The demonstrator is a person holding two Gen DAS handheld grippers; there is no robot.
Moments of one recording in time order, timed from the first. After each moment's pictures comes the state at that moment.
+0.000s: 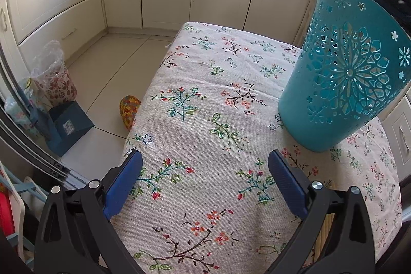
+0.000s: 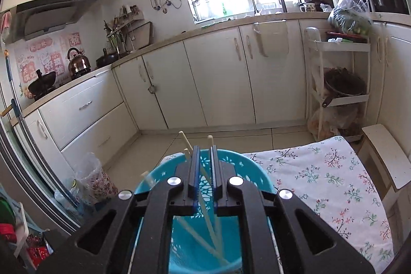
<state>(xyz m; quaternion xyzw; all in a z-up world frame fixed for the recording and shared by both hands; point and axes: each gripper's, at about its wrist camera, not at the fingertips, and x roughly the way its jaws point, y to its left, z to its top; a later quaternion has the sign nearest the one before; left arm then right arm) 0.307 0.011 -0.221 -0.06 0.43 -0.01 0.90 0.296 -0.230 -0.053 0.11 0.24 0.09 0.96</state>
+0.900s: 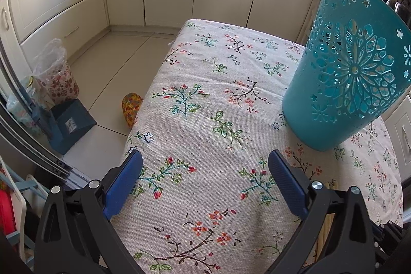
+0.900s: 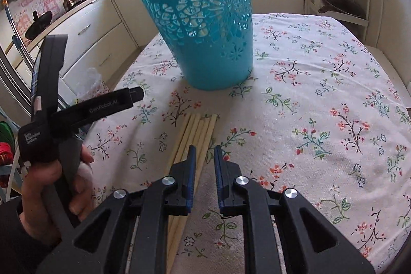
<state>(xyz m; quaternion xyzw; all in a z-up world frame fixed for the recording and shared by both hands) 0.308 0.012 -0.223 -0.06 0.44 0.00 0.90 0.192 -0.212 -0.177 0.08 0.46 0.11 0.88</state>
